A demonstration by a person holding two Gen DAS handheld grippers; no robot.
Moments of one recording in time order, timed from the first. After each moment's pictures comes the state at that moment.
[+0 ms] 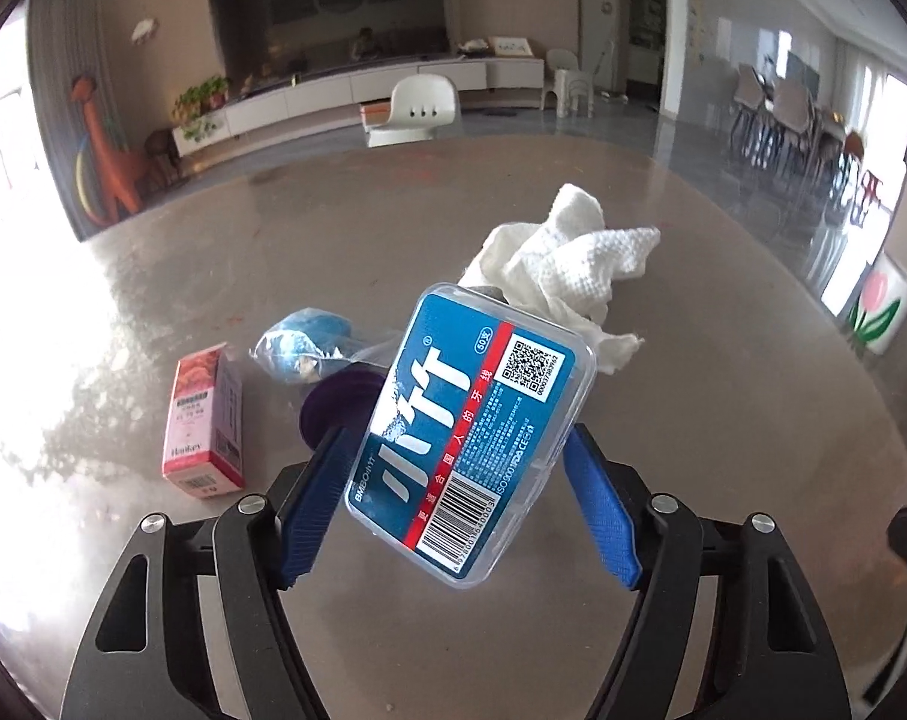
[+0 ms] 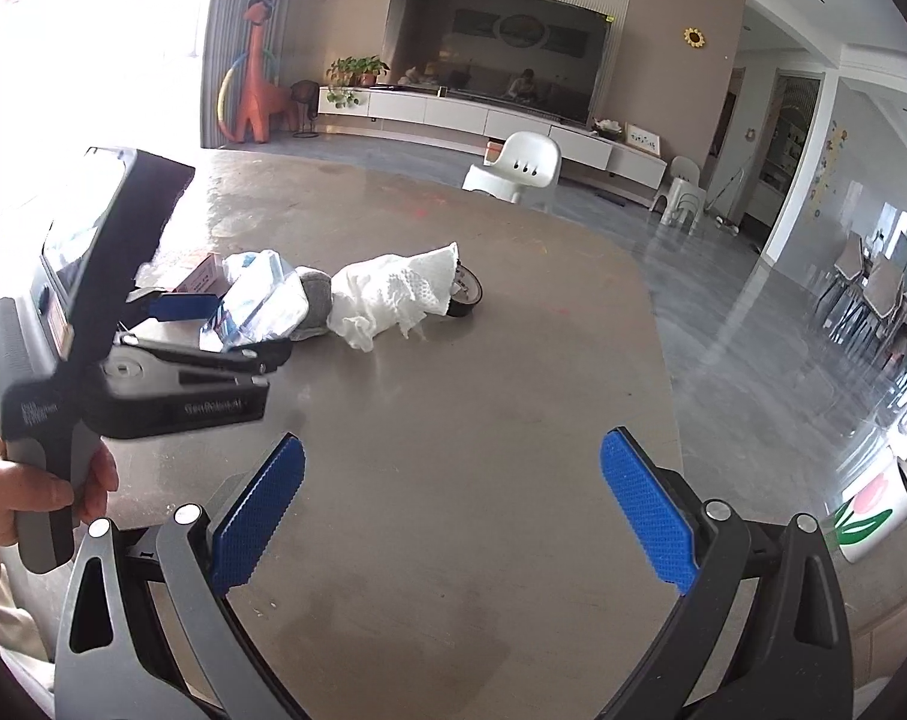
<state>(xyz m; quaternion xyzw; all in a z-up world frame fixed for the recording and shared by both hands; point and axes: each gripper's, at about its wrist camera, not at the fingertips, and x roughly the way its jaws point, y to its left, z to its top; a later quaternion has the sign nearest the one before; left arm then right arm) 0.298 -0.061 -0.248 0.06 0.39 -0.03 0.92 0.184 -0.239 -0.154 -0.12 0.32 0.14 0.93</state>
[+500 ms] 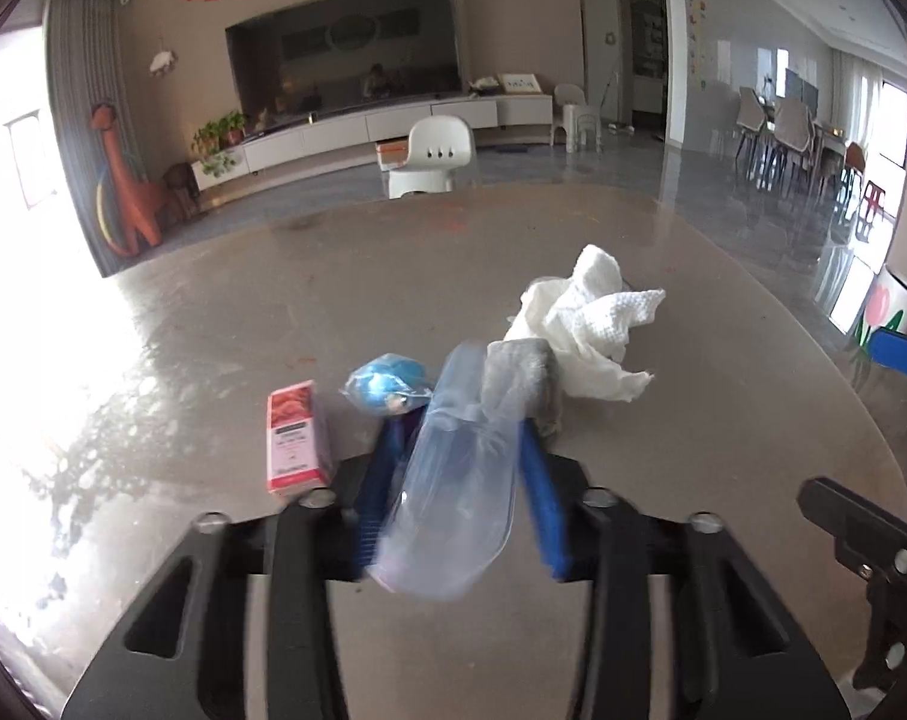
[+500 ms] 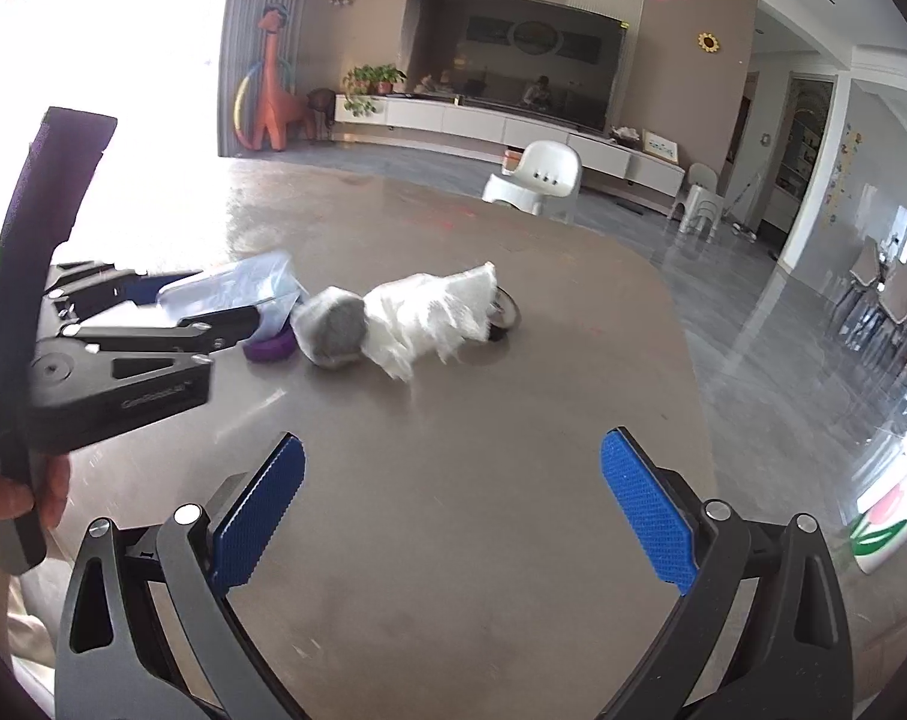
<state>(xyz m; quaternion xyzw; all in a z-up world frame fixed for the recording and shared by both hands) 0.268 -0.028 -0.209 0.05 0.35 -0.02 0.94 0.191 -0.217 -0.145 -0.10 0.31 0.17 0.93</state>
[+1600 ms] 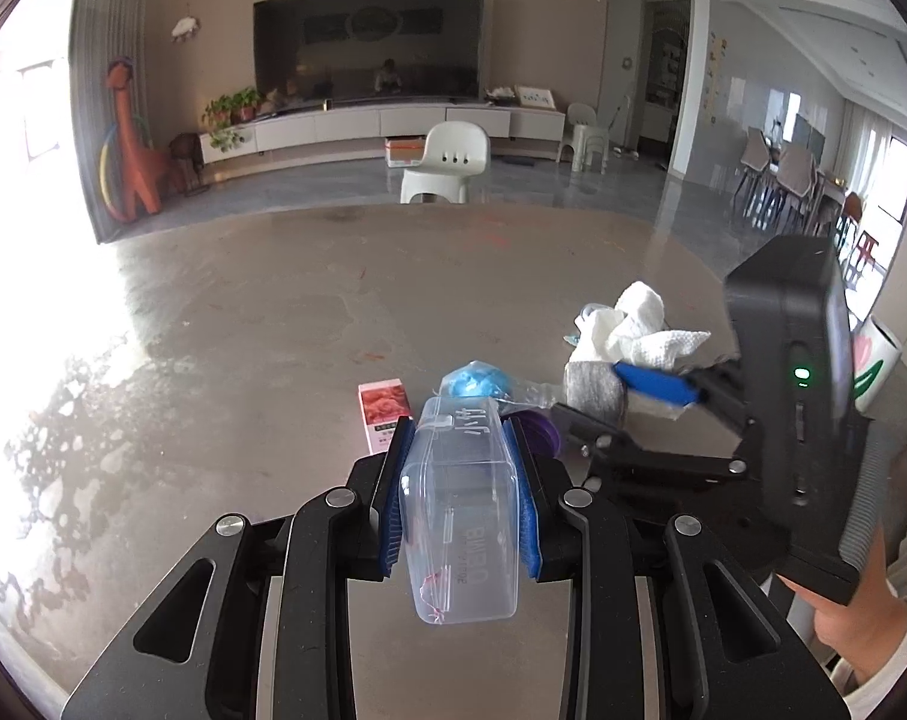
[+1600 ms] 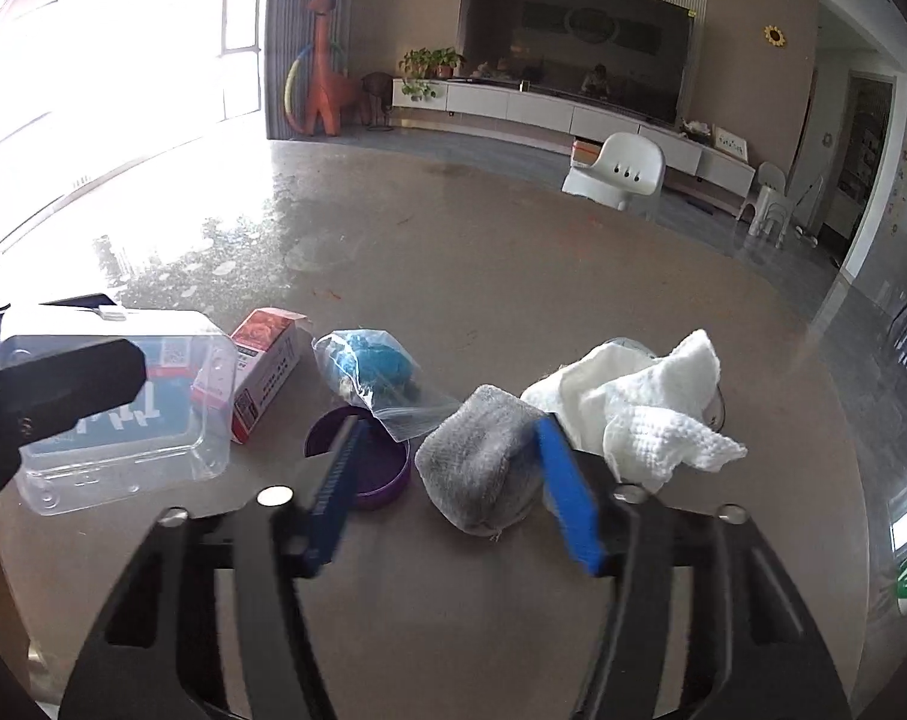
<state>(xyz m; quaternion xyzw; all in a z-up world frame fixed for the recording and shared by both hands) 0.259 0.042 -0.189 -0.01 0.34 -0.03 0.94 0.284 -0.096 -0.182 -0.10 0.35 0.23 0.90</state>
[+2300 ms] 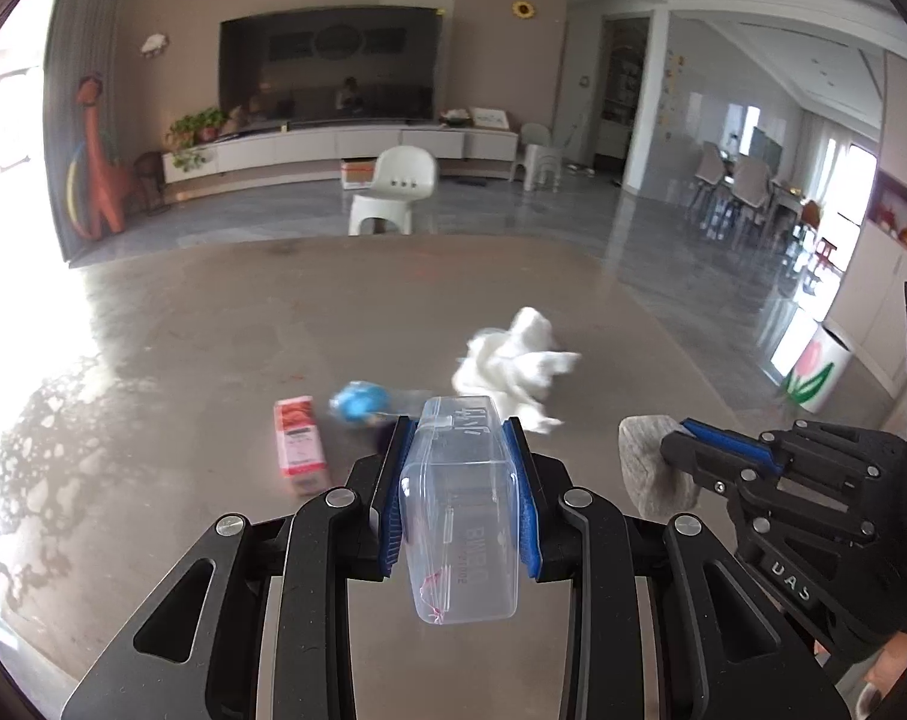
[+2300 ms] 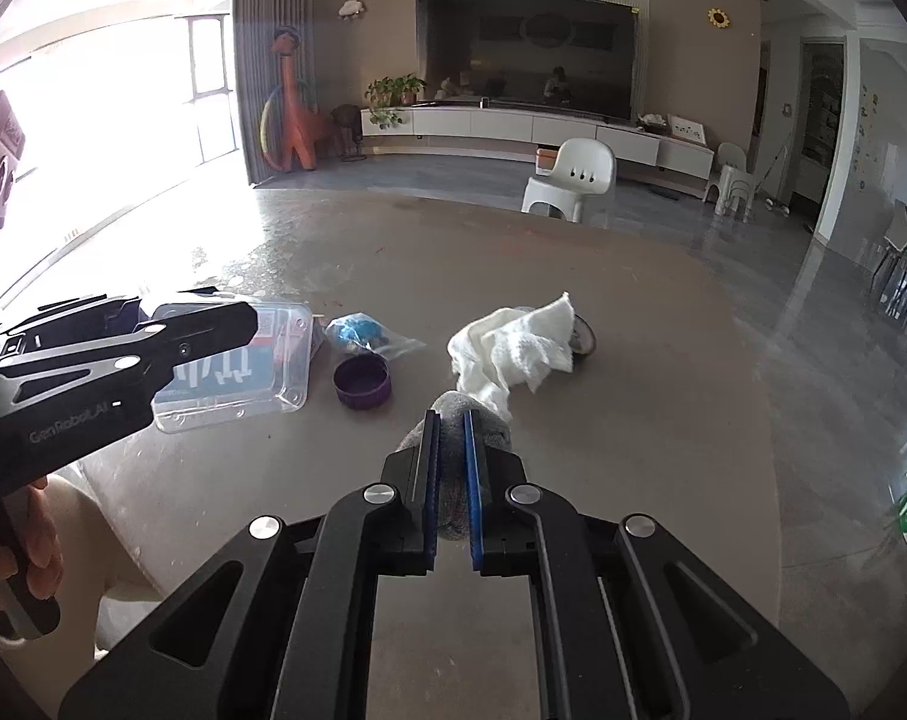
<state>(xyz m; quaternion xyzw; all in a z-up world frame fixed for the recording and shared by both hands) 0.210 -0.013 -0.146 -0.01 0.32 -0.09 0.94 0.153 -0.205 -0.102 -0.05 0.32 0.19 0.93</state>
